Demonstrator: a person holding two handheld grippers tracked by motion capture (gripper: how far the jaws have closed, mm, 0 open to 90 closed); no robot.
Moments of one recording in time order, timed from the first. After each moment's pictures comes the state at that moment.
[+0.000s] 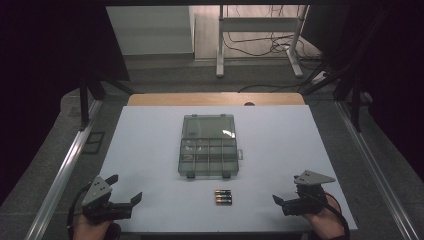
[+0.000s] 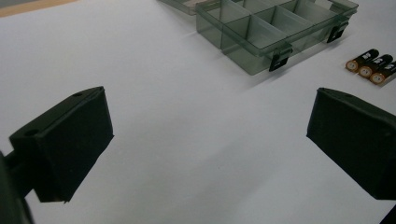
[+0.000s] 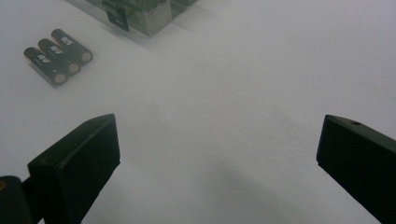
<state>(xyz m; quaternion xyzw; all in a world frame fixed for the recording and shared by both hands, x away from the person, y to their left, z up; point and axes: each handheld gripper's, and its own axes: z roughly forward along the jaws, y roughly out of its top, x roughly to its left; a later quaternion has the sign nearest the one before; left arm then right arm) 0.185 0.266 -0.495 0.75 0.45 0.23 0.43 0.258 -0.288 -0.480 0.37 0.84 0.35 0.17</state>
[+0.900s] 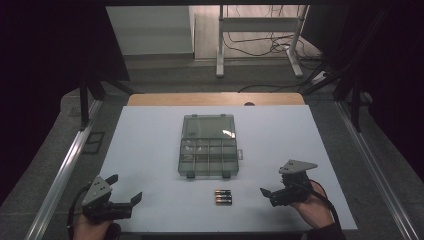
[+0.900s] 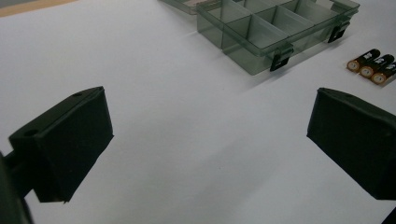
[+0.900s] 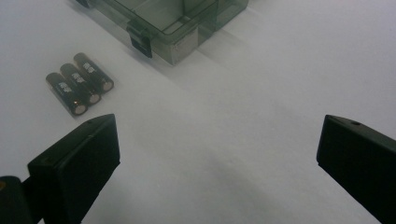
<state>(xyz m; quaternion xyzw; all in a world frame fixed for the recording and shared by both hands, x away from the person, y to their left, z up) 0.185 0.266 -0.495 0.75 0.45 0.23 0.43 0.283 -0.253 -0.469 0.34 0.86 0.34 0.15</state>
